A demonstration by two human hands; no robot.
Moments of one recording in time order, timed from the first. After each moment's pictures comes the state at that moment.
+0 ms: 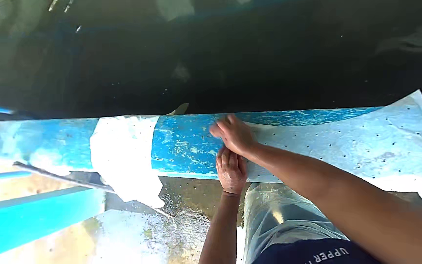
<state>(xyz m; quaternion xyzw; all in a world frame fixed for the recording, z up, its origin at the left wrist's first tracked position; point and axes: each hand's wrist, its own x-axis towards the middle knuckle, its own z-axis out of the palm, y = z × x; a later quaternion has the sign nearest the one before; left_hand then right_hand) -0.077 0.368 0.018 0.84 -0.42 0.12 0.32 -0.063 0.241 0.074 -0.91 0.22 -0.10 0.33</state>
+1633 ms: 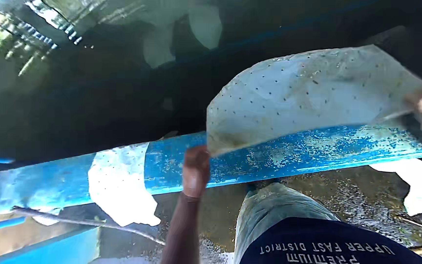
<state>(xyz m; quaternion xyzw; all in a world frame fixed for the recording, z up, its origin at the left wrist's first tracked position) -0.025 0.367 0.148 0.74 -0.60 0.00 0.31 -0.493 0.075 0.205 -0.82 0.46 -0.18 0.28</state>
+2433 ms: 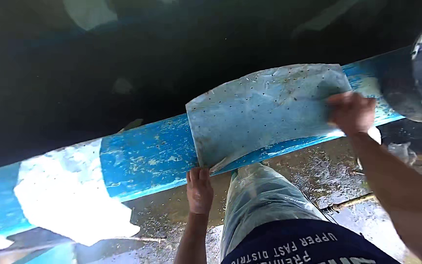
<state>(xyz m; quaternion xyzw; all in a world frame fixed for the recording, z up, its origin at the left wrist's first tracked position) -0.086 0.419 0.059 0.81 -0.53 -0.08 0.25 -0.431 0.119 0.079 -0.68 0.72 -0.09 0.13</state>
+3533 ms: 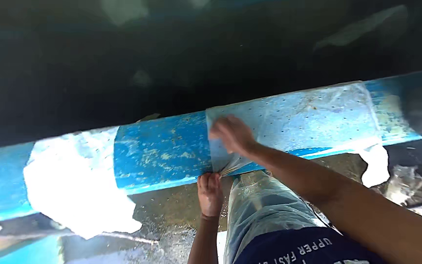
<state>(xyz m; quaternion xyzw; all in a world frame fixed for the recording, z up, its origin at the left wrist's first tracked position) -0.097 0.429 0.021 0.80 -0.49 0.05 0.34 -0.137 0.221 0.085 -0.90 0.33 -0.08 0.28</state>
